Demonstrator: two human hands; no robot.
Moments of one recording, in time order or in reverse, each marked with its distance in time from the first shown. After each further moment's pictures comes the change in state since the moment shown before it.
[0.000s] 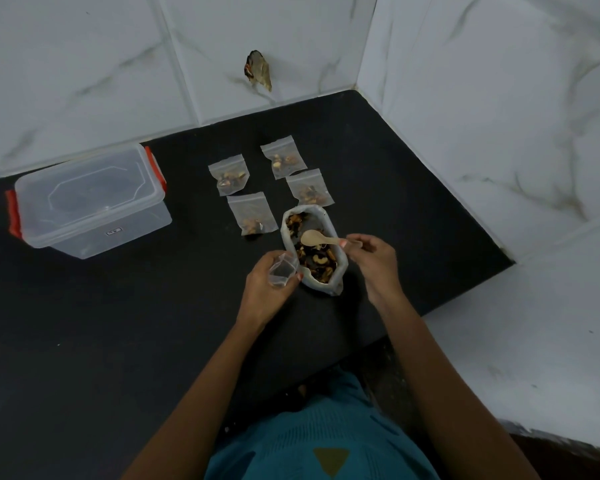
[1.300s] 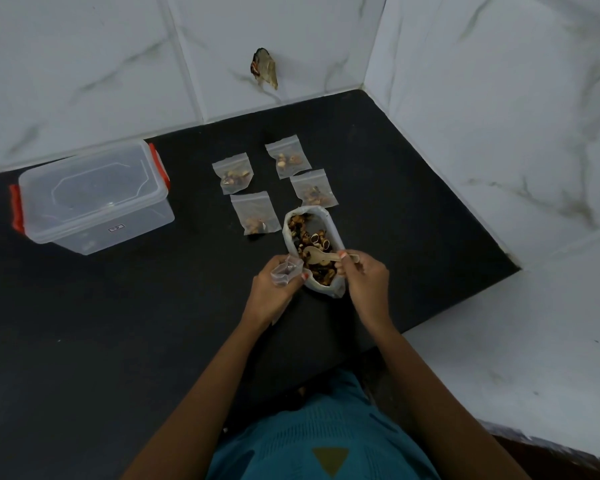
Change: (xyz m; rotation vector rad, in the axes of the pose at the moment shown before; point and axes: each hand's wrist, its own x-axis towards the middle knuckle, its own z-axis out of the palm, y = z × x) left_hand 0.003 -0.001 0.007 -0.103 -0.056 -0.058; right_hand -0.012 0.029 0.008 -0.203 0.004 -0.329
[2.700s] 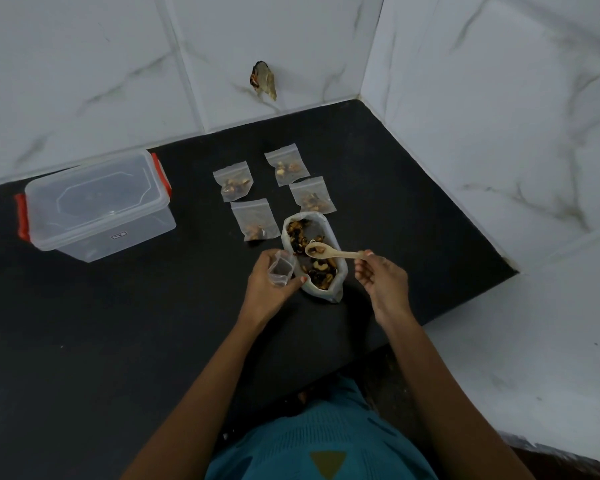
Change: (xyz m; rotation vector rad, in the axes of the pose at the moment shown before) left_hand 0.003 0.009 -0.005 0.019 0.065 0.047; right_hand 0.009 -0.014 -0.023 0.586 0.091 0.466
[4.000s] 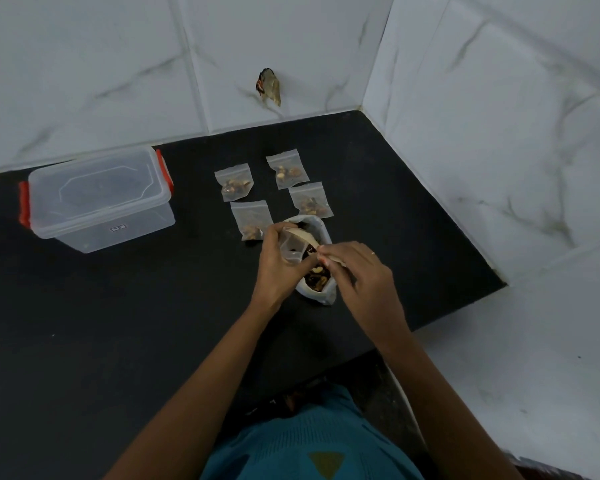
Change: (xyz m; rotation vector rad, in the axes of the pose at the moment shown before) left_hand 0.008 0.039 0.020 -0.109 0.076 0.173; right_hand -0.046 -0.018 0.008 -0.882 -0.426 -1.329
